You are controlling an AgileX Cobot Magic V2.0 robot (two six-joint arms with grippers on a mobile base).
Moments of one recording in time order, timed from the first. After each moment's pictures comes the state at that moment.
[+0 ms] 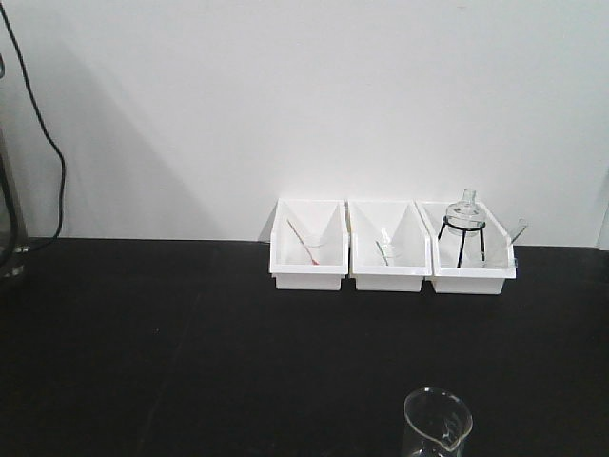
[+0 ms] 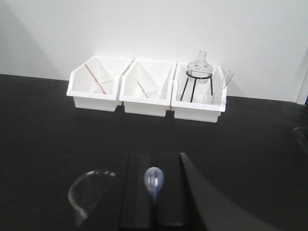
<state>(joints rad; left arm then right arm) -0.07 -0.01 0.03 -0.02 0.01 0.05 0.13 0.62 -0.49 -0.18 0.12 0.14</state>
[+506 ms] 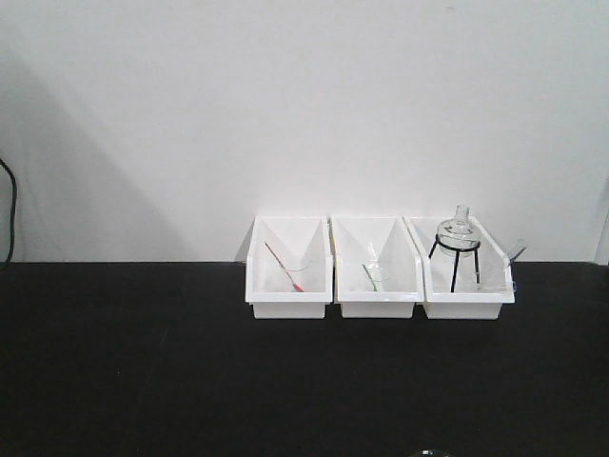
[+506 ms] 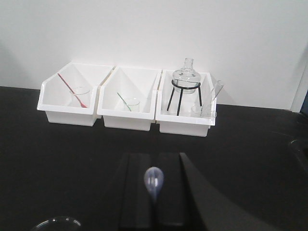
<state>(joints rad) -0.07 -0.01 0.03 -0.02 0.01 0.05 0.13 0.62 -0.49 -0.18 0.12 0.14</state>
